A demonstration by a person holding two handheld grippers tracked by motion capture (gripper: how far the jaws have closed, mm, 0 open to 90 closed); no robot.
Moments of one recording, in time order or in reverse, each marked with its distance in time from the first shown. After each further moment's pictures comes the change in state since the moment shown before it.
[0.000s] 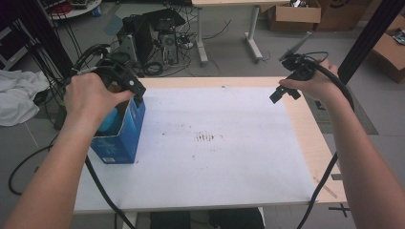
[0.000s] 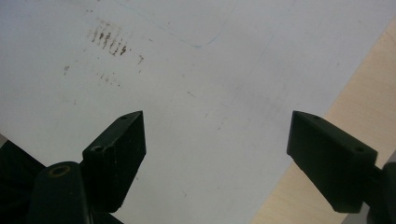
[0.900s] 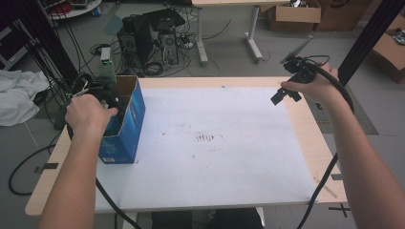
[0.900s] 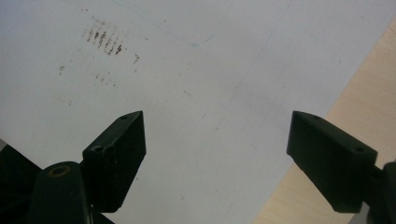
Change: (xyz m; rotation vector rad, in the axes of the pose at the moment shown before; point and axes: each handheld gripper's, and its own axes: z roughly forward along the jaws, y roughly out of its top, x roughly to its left) left arm 0.071 0.001 0.088 0.147 0.020 -0.308; right arm -0.009 -0.005 0.008 -0.008 0.013 0.011
